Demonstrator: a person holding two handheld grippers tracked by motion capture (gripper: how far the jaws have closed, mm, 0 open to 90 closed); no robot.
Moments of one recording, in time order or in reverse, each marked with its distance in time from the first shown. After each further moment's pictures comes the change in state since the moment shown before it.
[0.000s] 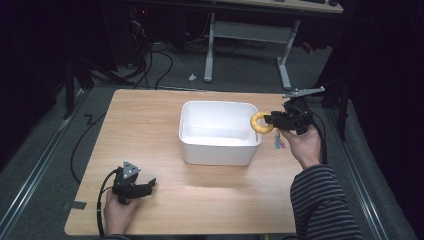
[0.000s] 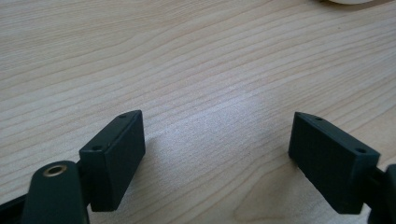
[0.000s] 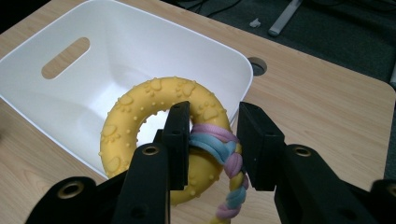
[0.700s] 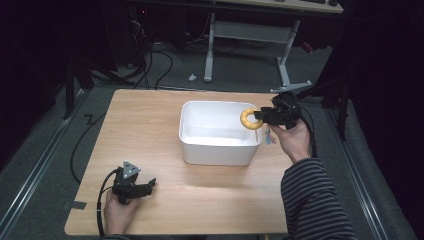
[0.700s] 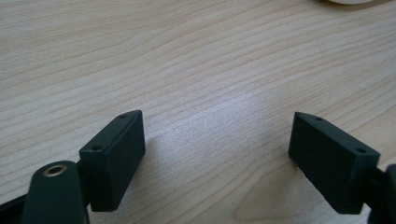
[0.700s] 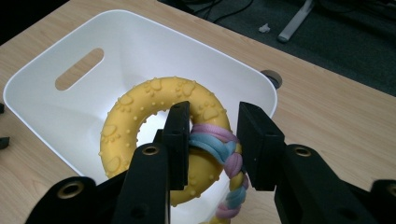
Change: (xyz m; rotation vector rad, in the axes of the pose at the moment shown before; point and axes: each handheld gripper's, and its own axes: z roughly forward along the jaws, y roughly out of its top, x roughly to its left) left arm 0.000 0.000 0.000 0.000 0.000 0.000; right arm 0.016 0.019 0.016 -0.003 0.027 -0.029
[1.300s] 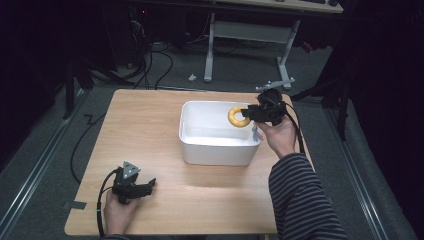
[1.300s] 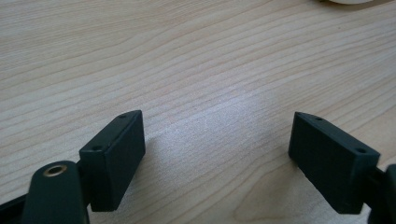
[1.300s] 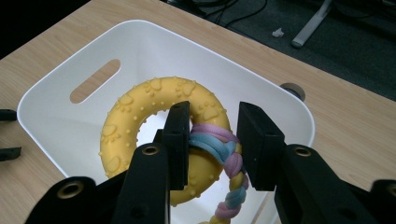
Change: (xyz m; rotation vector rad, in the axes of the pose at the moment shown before) left arm 0.000 0.000 0.000 0.000 0.000 0.000; right arm 0.018 0.015 0.026 0.001 0.038 -0.020
